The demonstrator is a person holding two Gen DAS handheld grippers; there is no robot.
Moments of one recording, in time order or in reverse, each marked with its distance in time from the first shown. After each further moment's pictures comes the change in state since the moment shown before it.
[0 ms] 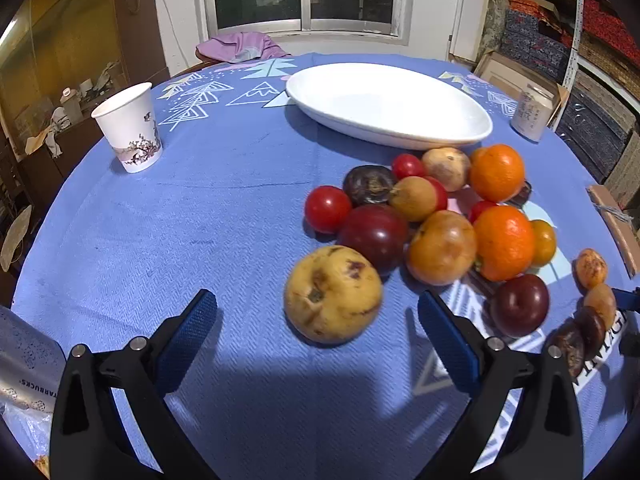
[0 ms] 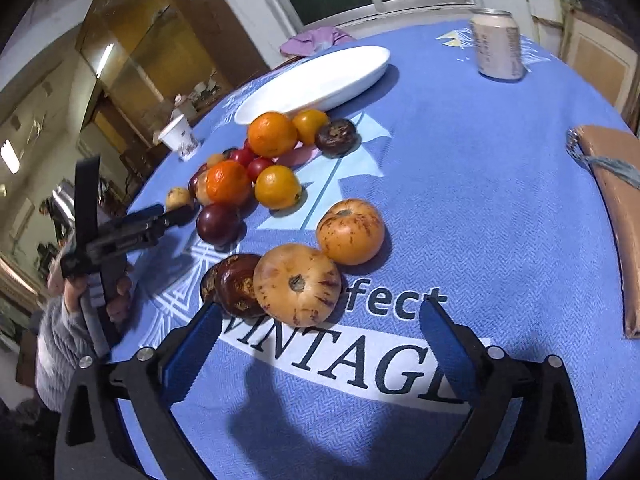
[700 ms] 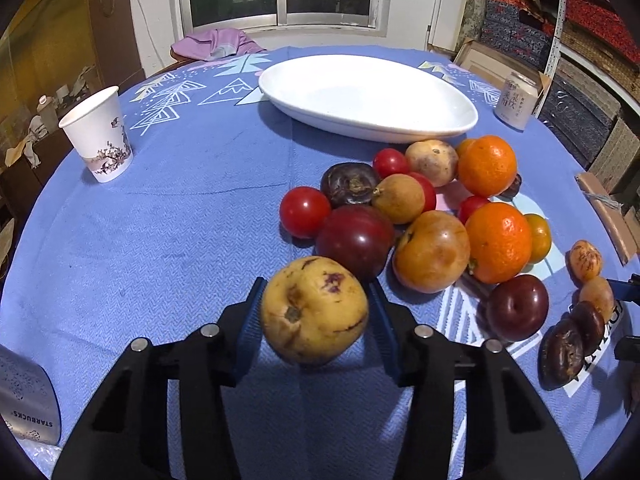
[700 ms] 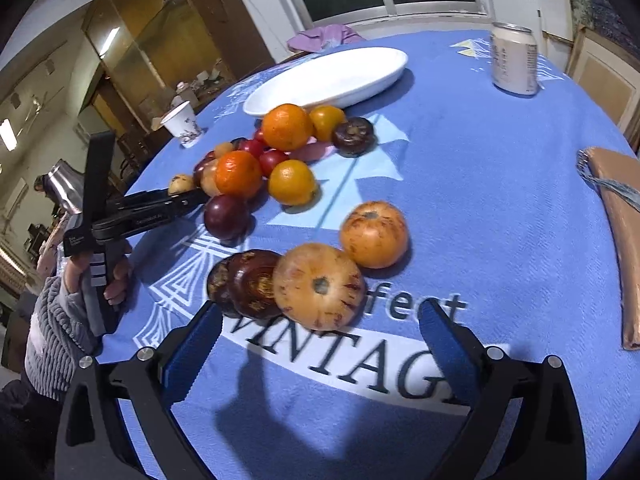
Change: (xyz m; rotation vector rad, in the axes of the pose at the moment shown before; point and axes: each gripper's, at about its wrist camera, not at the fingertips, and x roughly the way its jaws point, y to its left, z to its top) left arm 0.012 -0.006 0.009 0.051 0.016 -0.076; right arm 0.006 0.016 0.007 -0.028 -0.004 0.012
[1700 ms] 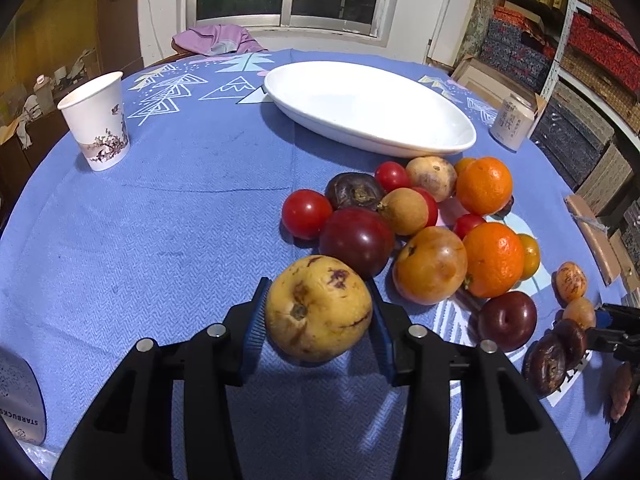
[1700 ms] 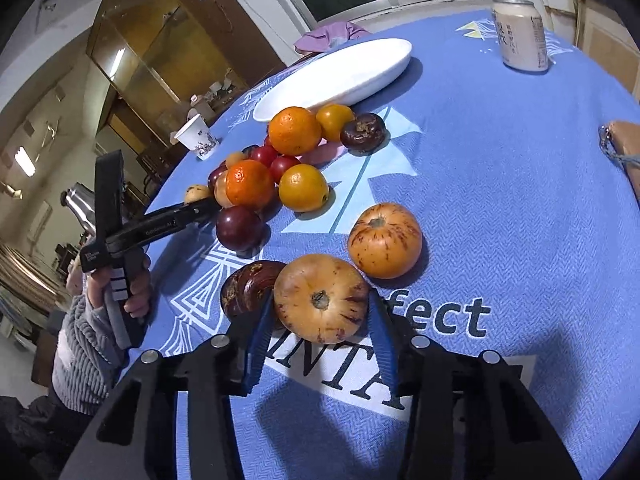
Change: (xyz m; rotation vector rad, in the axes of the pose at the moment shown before) left arm -0.002 0.014 0.001 -0.077 -0.019 -0.068; right arm 0.003 -0.016 0.000 0.076 -0.002 0.099
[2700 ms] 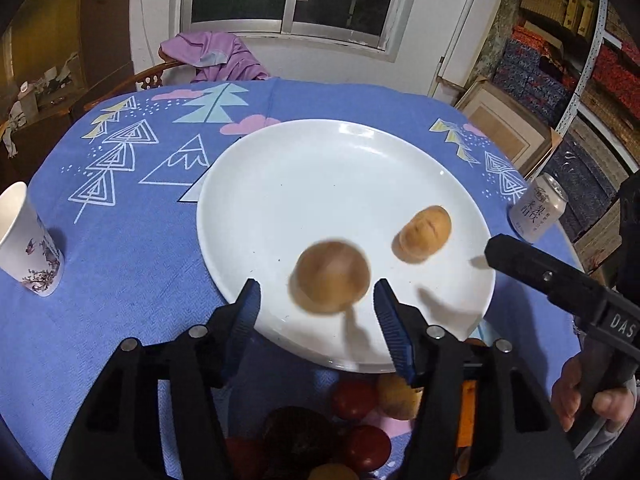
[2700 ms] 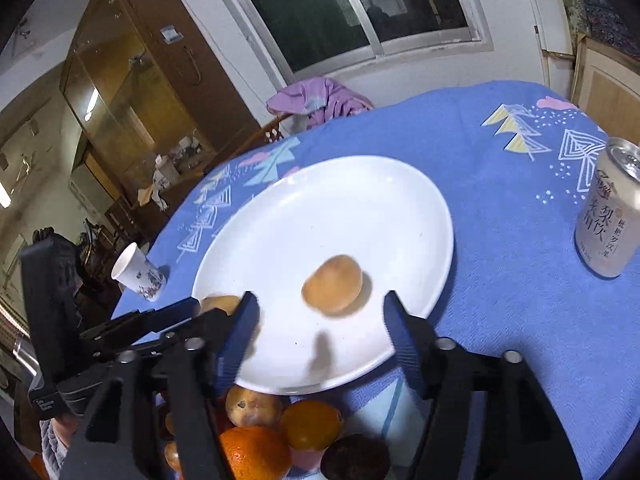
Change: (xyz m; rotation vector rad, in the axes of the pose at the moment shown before) left arm 0.069 -0.031 0.146 -0.053 -0.002 -0.016; right arm 0.082 -0.012 0.207 0.041 -0.213 -0.080
